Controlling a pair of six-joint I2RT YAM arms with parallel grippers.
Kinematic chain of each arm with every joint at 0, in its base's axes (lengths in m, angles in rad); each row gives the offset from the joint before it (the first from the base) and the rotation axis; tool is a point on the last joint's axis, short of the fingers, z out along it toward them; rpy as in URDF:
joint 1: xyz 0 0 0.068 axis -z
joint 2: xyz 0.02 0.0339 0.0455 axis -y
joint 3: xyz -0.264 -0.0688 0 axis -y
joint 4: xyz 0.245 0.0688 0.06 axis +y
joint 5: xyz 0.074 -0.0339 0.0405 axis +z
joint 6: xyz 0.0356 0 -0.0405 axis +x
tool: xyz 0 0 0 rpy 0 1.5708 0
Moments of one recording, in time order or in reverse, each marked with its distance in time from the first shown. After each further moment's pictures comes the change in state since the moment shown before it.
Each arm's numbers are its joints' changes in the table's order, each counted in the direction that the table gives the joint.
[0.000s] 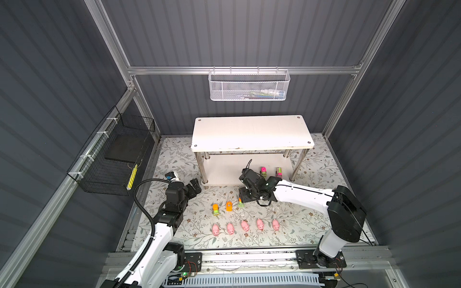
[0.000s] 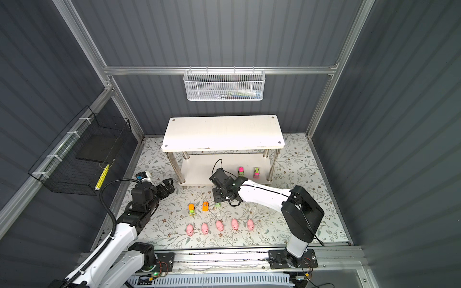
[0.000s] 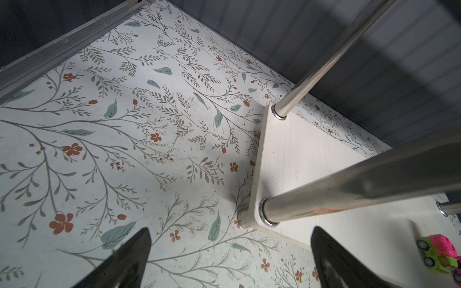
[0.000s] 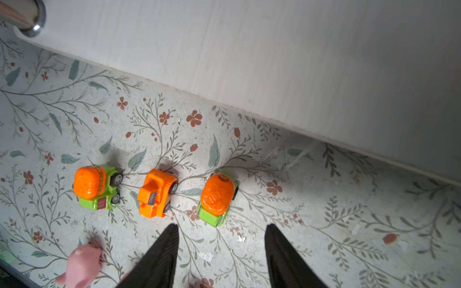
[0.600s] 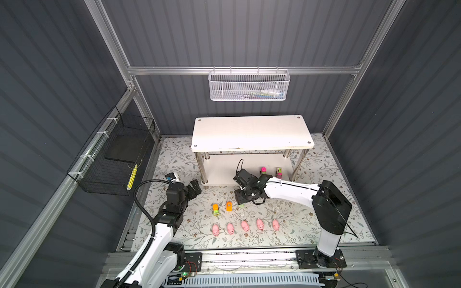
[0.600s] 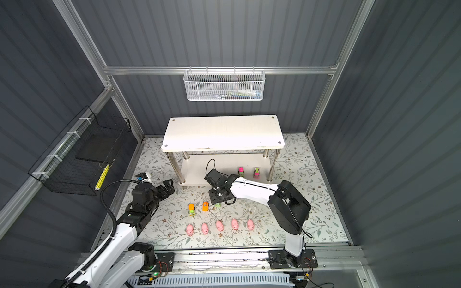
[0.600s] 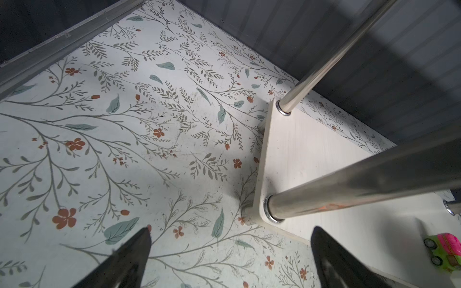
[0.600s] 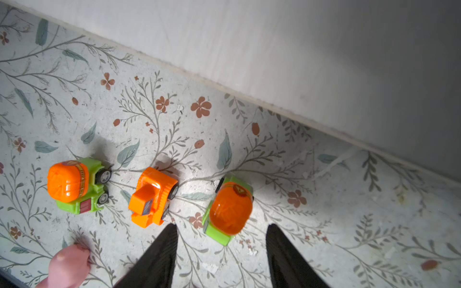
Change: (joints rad) left arm 0.000 0.001 -0.011 0.001 0.004 0.000; right arm -0.004 -0.136 0.115 0.063 0.051 -0.044
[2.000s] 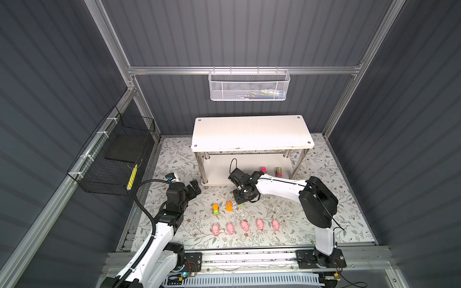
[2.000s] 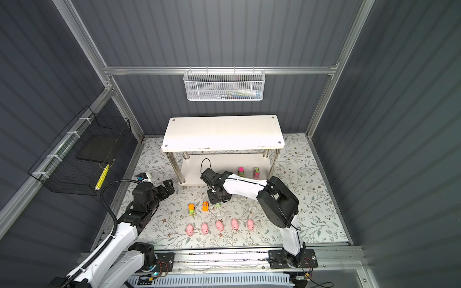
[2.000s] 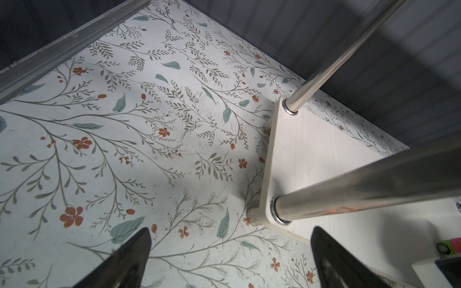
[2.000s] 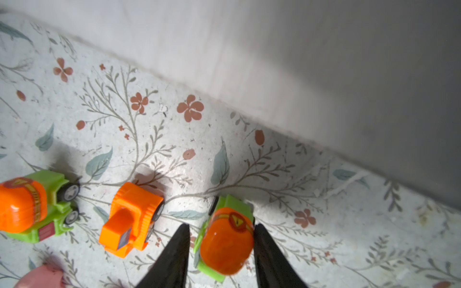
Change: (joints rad) left arm 0.000 -0.015 0.000 -0.001 0.019 0.004; right arm 0.008 -0.125 0.121 0.107 0.003 -0.024
